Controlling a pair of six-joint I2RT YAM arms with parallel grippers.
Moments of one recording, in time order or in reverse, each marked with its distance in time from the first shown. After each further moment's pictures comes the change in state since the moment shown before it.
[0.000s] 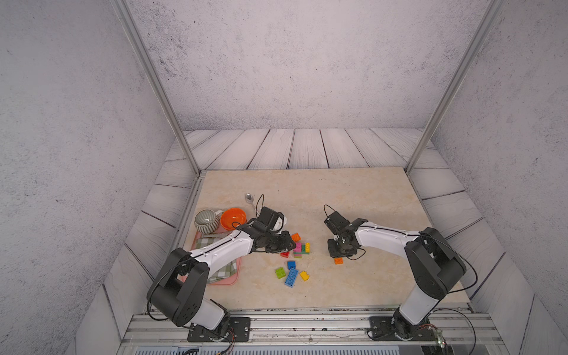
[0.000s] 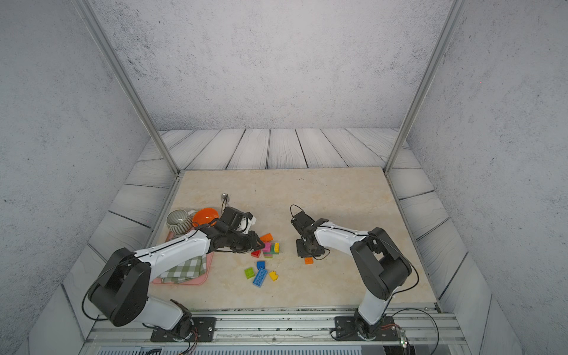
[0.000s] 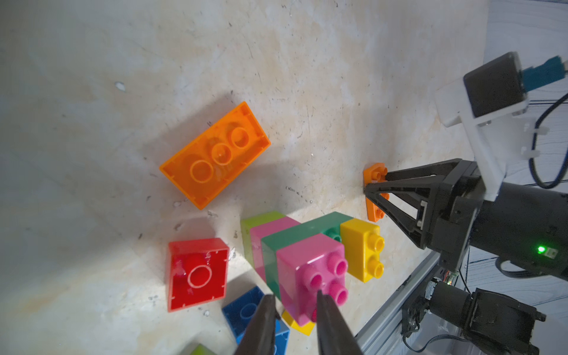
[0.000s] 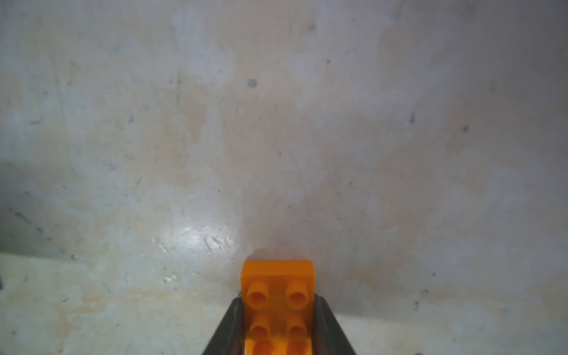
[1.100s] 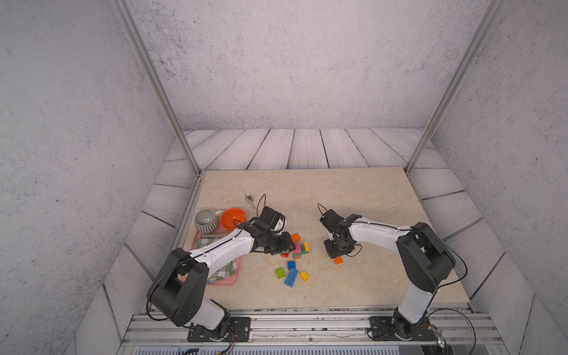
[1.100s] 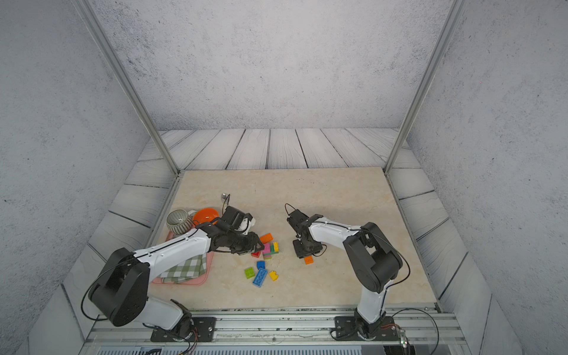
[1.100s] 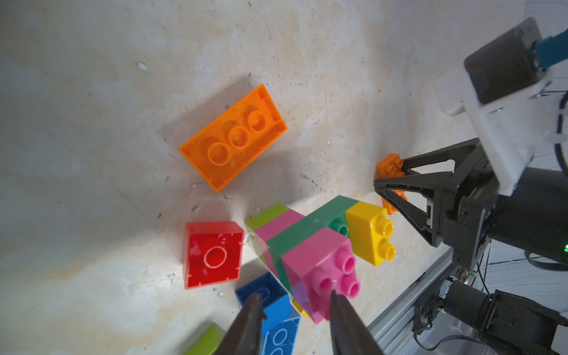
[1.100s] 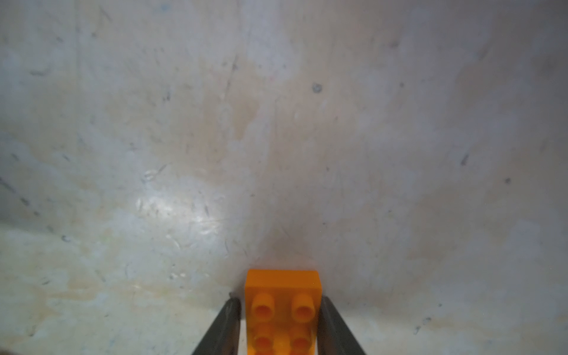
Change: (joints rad) left arm -0.018 0.002 0.036 -0.095 -0.036 0.010; right arm 0.005 0.074 0.089 -0.084 0.036 -0.137
